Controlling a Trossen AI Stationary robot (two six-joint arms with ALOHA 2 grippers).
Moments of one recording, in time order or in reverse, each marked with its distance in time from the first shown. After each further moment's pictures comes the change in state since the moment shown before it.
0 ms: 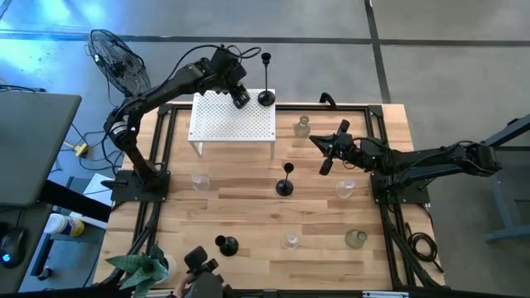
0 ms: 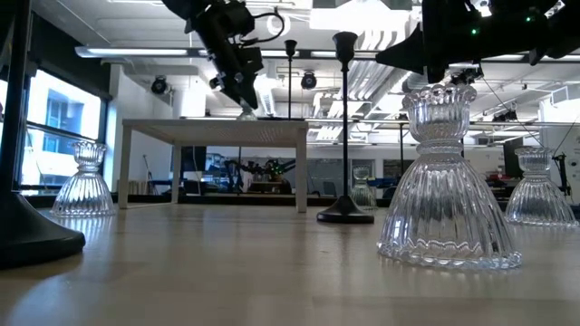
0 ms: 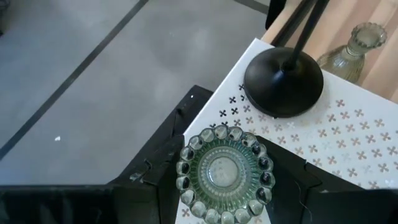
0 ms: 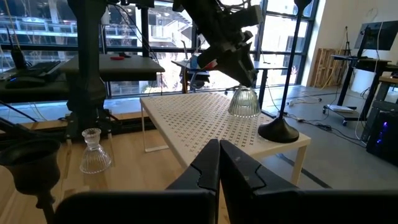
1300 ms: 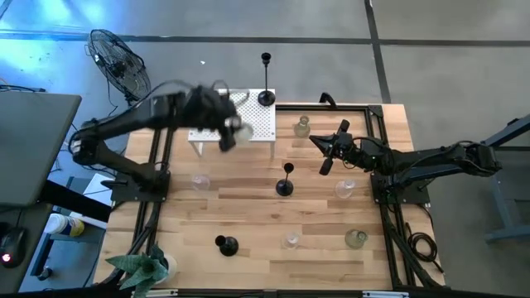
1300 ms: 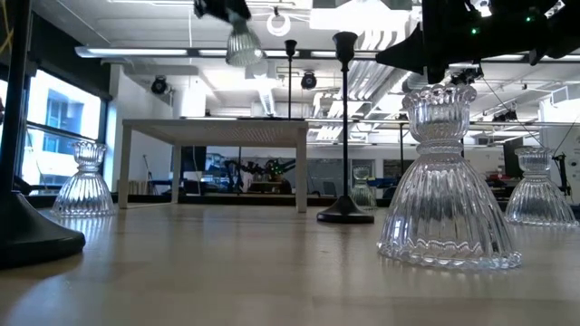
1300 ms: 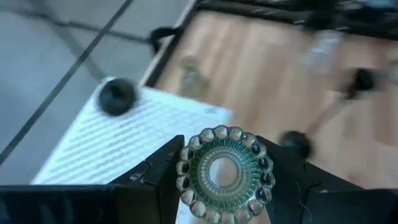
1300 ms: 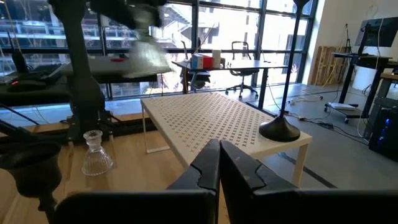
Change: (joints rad) left arm -0.447 -0.349 -0.073 -0.152 -0.070 -0.160; right arm 0.000 0.000 0.000 0.000 0.000 0.018
